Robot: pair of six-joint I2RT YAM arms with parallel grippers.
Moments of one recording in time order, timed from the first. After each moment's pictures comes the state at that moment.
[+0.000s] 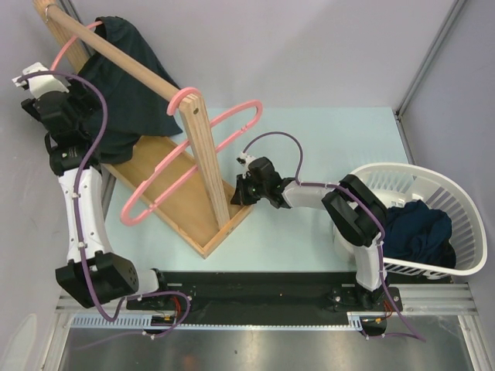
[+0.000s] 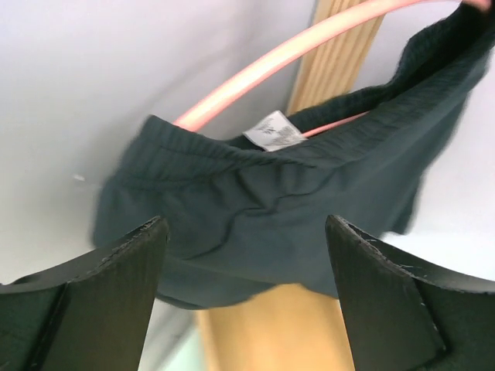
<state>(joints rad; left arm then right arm) 0.33 1.32 1.49 -0.17 -0.23 -0.19 0.78 2.00 1.21 0.14 -0.29 0.51</state>
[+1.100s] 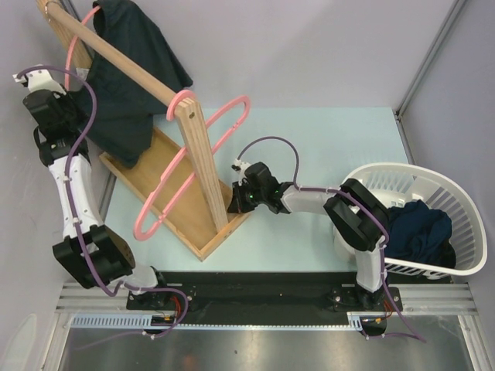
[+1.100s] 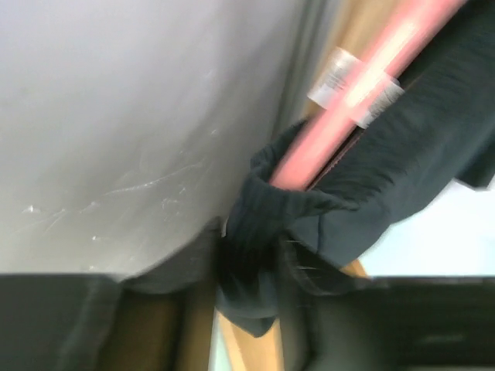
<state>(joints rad) 0.46 1.47 1.56 -0.21 0.00 -0.09 0.83 1.96 1.18 0.12 -0.33 0.50</state>
